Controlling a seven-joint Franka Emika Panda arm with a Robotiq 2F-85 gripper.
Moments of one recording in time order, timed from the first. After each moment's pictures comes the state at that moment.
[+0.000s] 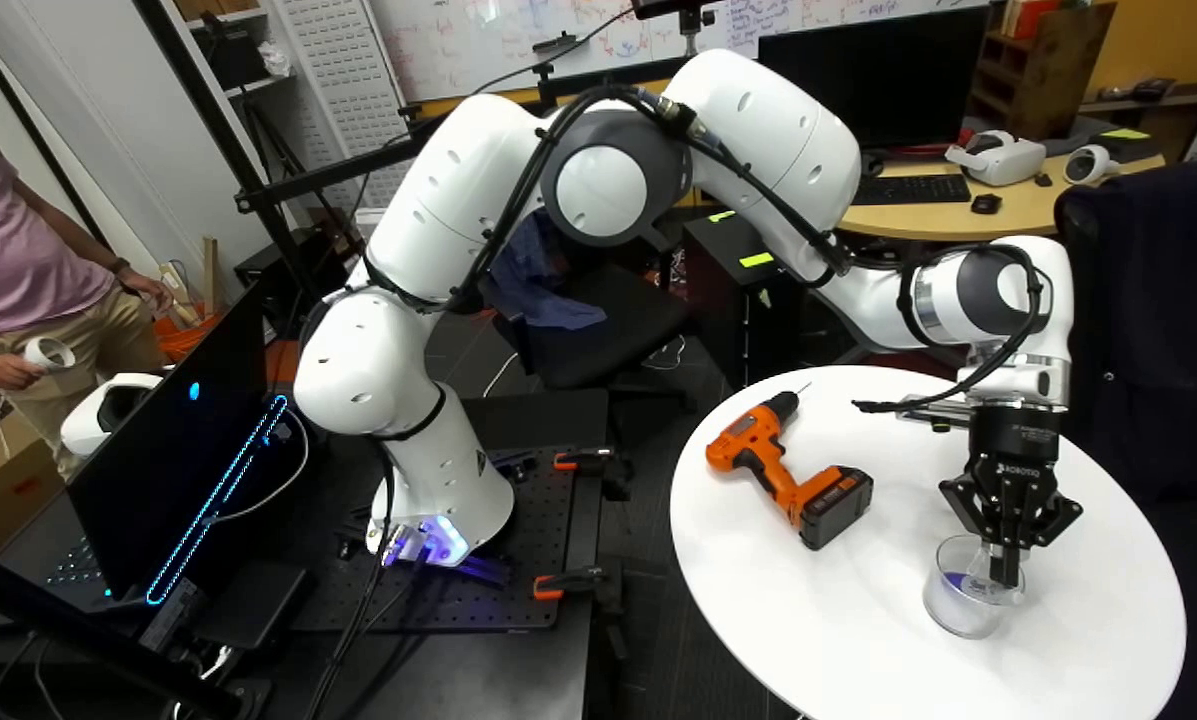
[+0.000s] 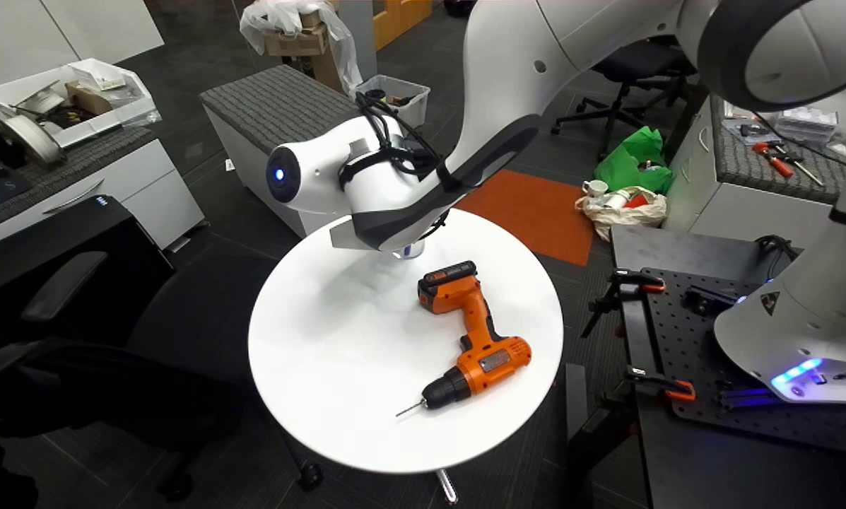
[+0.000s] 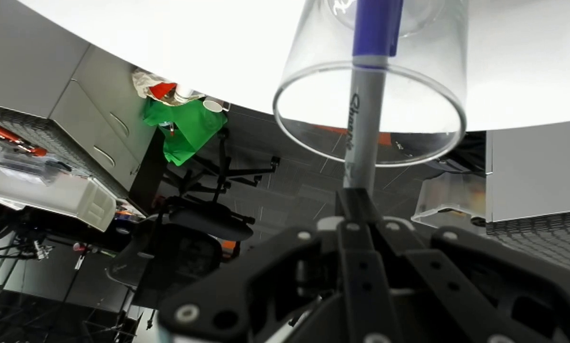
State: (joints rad) arm 0.11 0.84 -0.13 -1.45 -0.75 1.86 1.96
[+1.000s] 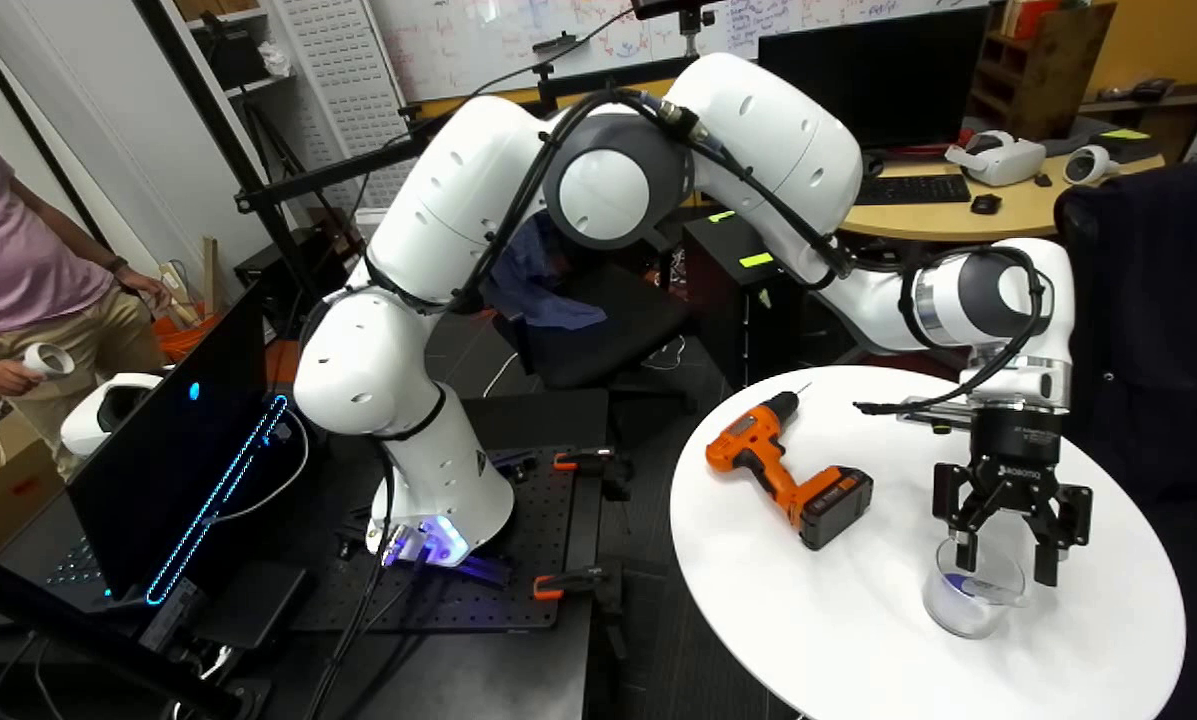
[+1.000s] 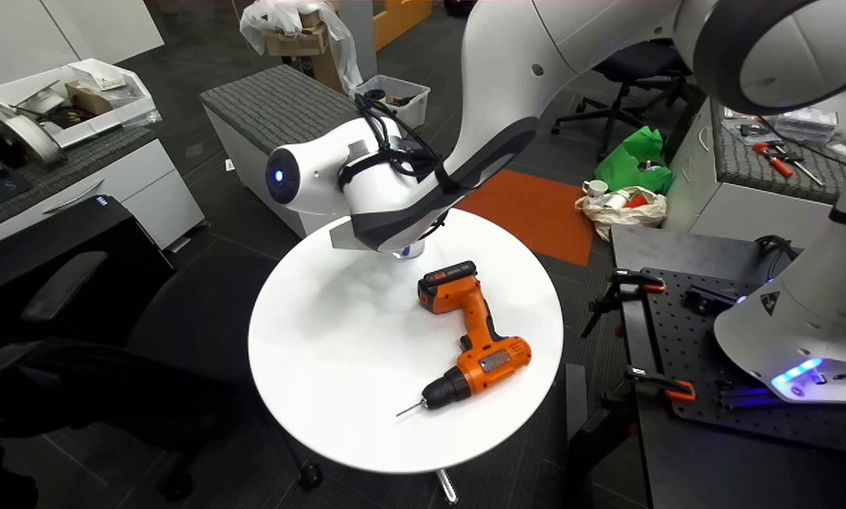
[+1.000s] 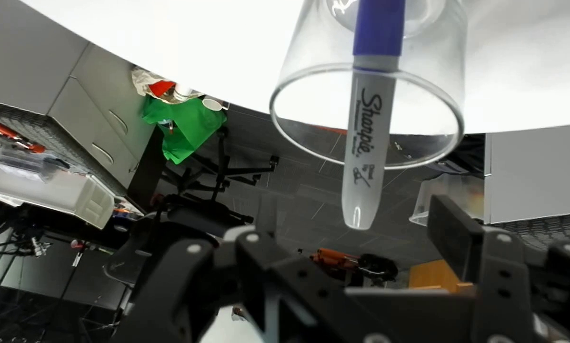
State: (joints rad) arm 0.11 0.85 -0.13 -1.44 -0.75 1.86 1.95
